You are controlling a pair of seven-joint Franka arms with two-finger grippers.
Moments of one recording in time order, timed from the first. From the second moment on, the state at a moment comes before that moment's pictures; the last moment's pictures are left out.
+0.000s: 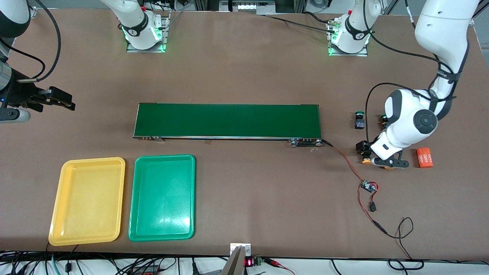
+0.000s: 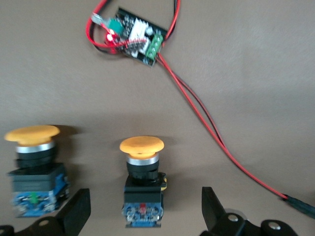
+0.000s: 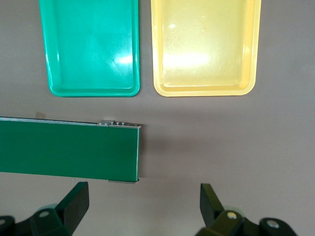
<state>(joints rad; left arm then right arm) 0.08 0.48 -0.07 -2.06 0.03 2.55 0.07 0.09 0.12 -0.10 -1.54 0.03 1.61 -0.06</state>
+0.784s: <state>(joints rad) 0.08 0.52 -0.07 -2.06 0.04 2.54 0.07 0.09 0.12 -0.10 -1.54 0.03 1.61 -0.06</state>
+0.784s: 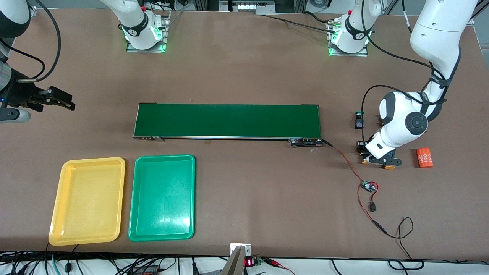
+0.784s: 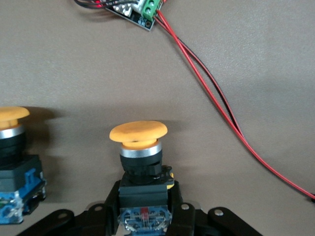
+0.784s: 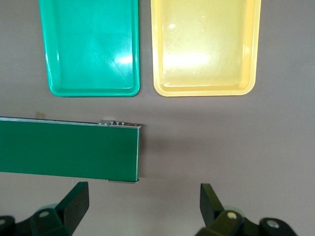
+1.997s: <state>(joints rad) 0.06 0.37 -0.50 -1.96 0.04 2.13 -0.28 0.09 0.12 -0.10 -1.54 0.03 1.61 -0.06</state>
